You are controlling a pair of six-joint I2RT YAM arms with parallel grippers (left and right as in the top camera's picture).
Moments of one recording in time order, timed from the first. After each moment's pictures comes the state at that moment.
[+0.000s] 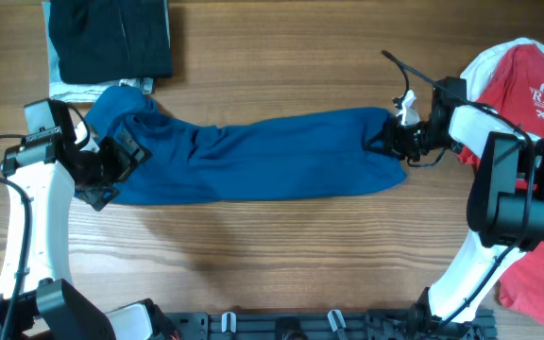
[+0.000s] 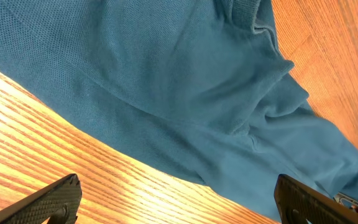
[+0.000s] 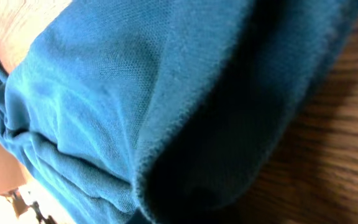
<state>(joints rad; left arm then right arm) 0.32 1.45 1.07 -0.97 0.32 -0.46 -0.15 2.07 1.20 -0.63 -0.70 0.05</state>
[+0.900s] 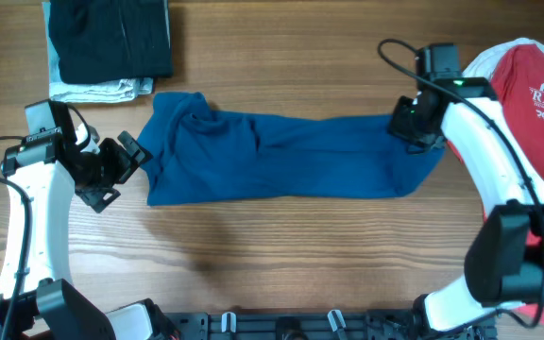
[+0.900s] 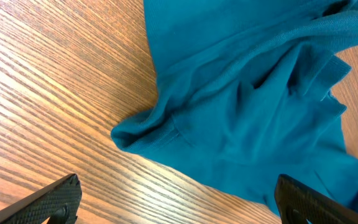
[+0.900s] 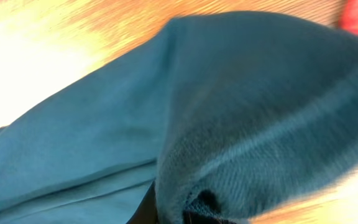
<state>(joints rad) 0.32 1.45 1.06 -0.98 0.32 -0.46 0.06 1.75 1.32 -0.91 0.04 0.46</state>
